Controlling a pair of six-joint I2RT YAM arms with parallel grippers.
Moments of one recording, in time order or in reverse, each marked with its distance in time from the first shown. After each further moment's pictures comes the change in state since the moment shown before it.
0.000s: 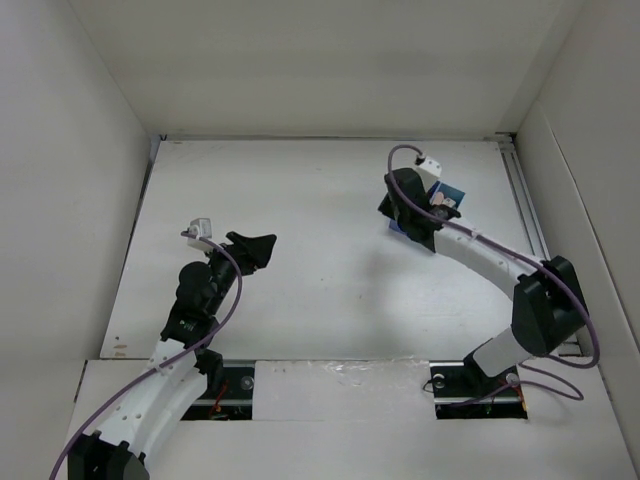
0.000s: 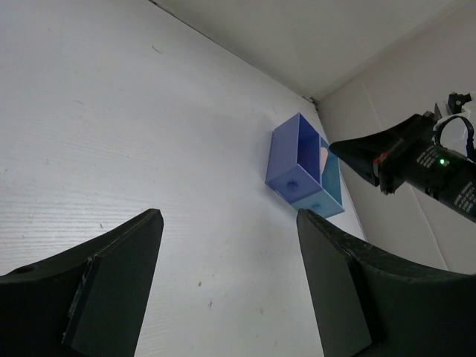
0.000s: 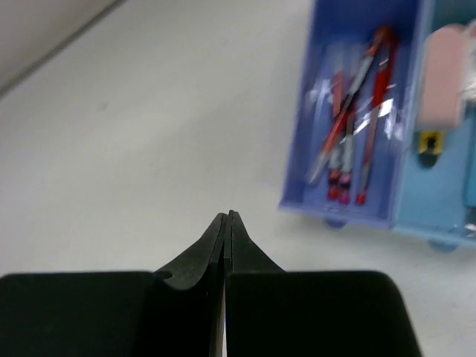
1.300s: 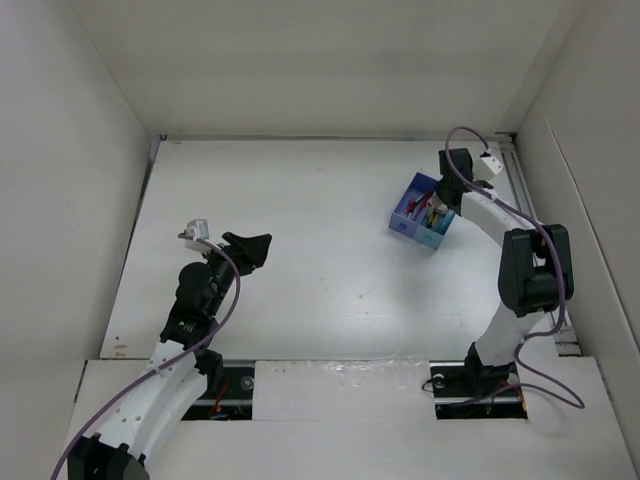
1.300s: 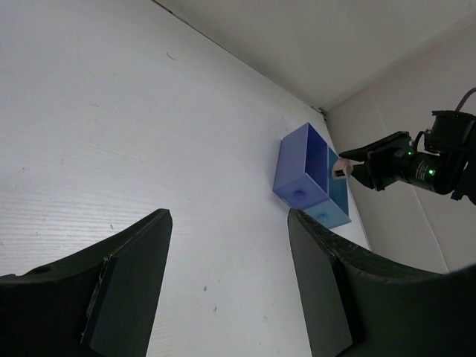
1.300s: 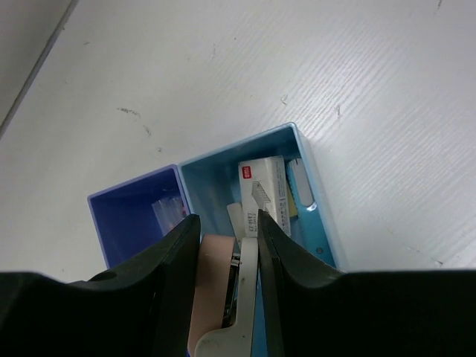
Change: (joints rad) left arm 0.000 -0.014 0.000 -0.018 -0.040 -0.009; right arm -0.353 0.202 0.101 -0.063 0.011 0.090
